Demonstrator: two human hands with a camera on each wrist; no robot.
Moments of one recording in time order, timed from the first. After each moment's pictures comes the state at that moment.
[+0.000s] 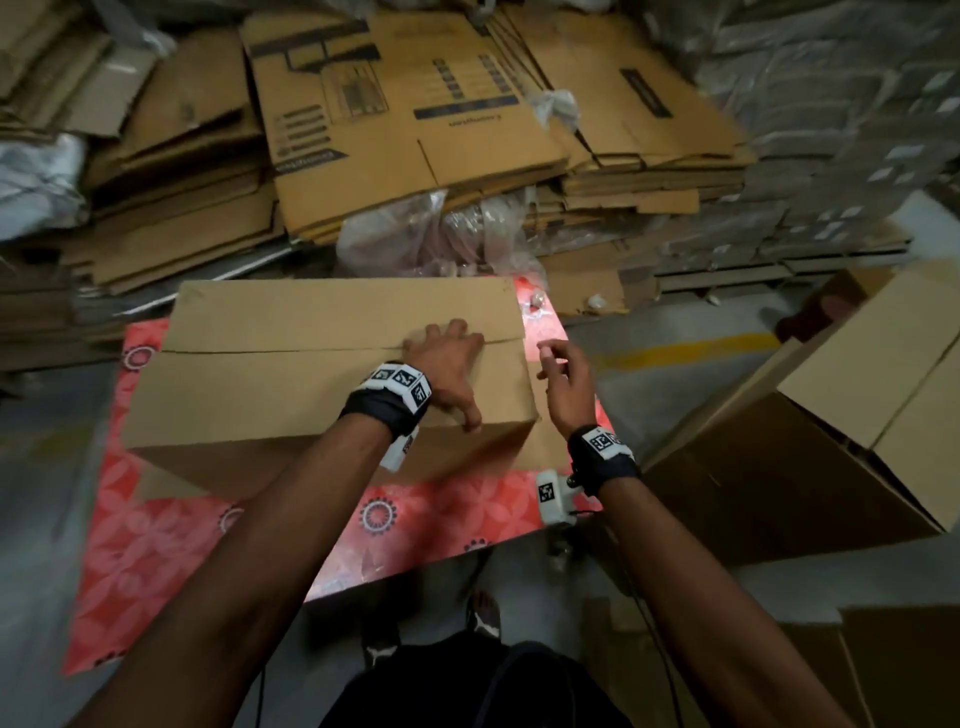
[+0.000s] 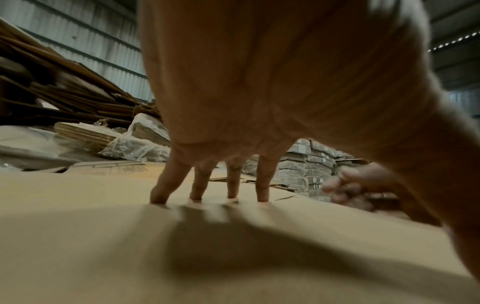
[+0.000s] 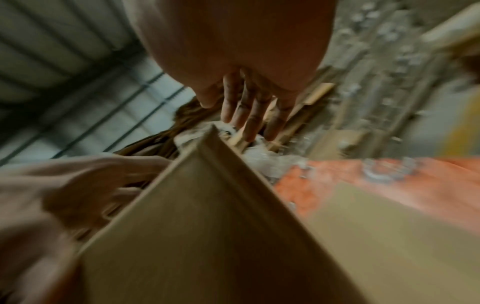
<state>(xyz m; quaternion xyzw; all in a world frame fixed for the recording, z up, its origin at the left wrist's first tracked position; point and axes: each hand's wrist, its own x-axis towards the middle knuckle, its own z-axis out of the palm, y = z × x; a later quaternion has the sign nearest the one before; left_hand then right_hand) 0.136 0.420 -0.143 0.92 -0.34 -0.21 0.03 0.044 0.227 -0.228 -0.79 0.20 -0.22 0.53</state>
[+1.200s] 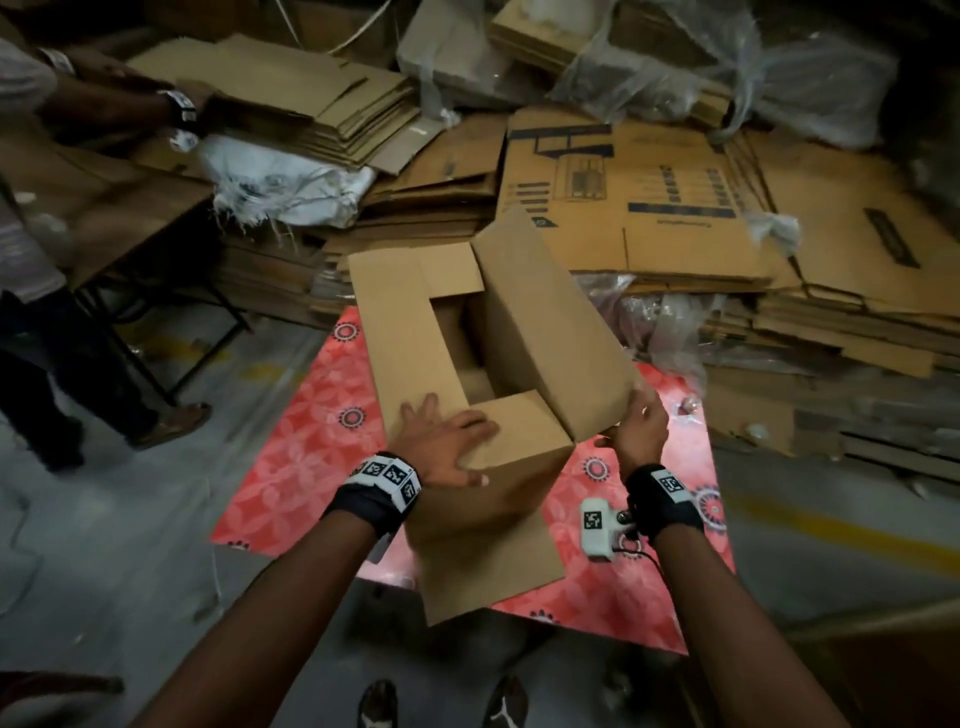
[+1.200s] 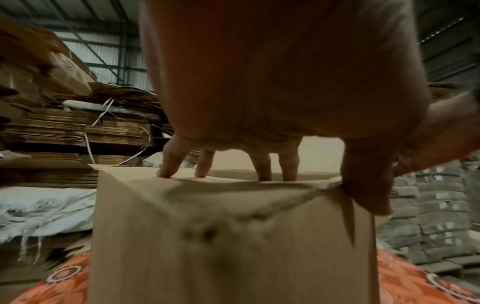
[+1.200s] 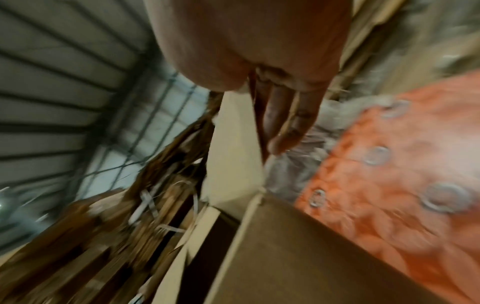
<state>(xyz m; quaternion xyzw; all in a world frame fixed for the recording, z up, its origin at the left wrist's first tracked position) 0.074 0.595 -0.173 0.97 -0.20 -0.16 -0.01 0.110 0.314 -0.182 -0.74 0.25 -0.11 0.62</state>
